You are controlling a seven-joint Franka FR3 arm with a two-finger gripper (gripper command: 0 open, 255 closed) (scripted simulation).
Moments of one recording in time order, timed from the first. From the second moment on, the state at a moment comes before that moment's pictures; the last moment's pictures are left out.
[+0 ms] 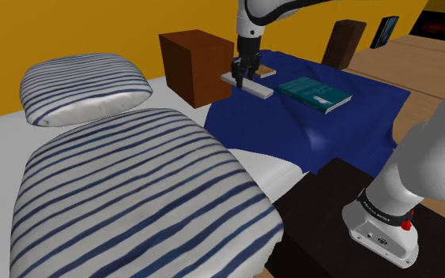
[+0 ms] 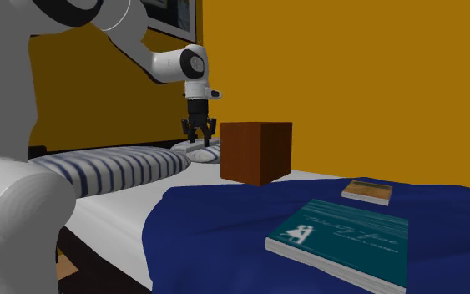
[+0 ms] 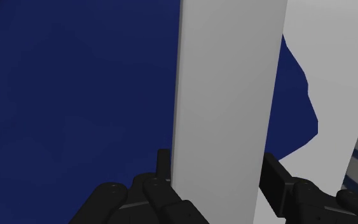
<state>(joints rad) 0.17 -0.02 0.02 -1.88 -0.02 1.87 0.07</state>
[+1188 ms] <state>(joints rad) 0.16 0.04 0.02 -2.06 -0.02 2.10 0.07</state>
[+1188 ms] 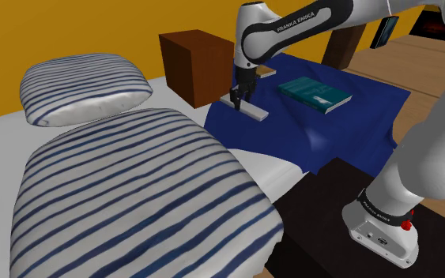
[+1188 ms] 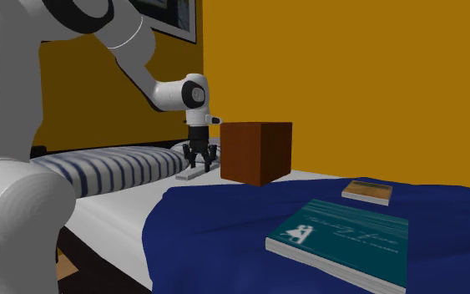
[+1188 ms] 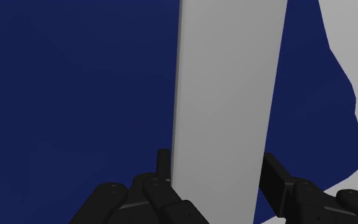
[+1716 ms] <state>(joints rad) 0.16 0.08 0.02 -2.11 -0.03 2.20 0.08</state>
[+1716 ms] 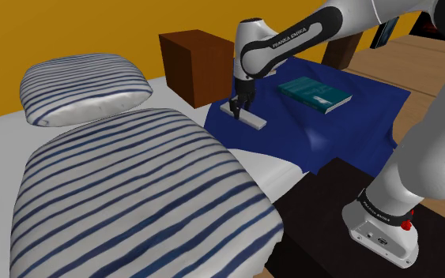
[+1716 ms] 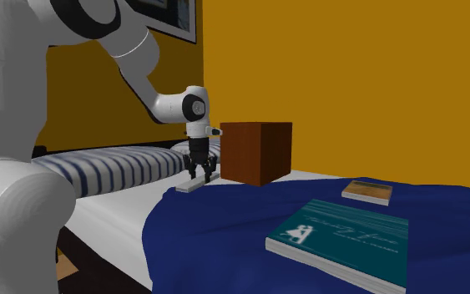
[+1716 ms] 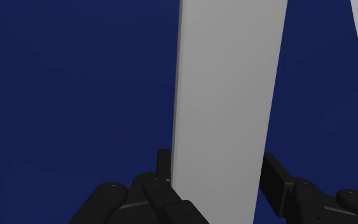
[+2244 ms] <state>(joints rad) 0.17 0.13 0.02 -2.15 -0.03 2.28 0.08</state>
